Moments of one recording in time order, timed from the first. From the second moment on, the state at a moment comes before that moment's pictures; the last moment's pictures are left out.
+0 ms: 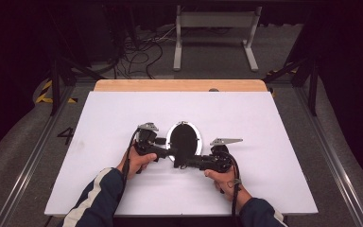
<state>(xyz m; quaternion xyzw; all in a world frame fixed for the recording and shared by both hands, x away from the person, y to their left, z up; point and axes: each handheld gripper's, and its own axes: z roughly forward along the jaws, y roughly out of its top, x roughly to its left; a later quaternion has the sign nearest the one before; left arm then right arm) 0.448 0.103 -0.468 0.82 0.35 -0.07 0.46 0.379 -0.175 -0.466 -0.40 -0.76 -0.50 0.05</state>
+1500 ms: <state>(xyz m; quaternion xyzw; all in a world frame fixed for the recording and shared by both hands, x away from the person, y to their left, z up) 0.421 0.112 -0.433 0.81 0.22 0.05 0.53 0.366 -0.182 -0.458 -0.33 -0.81 -0.49 -0.01</state>
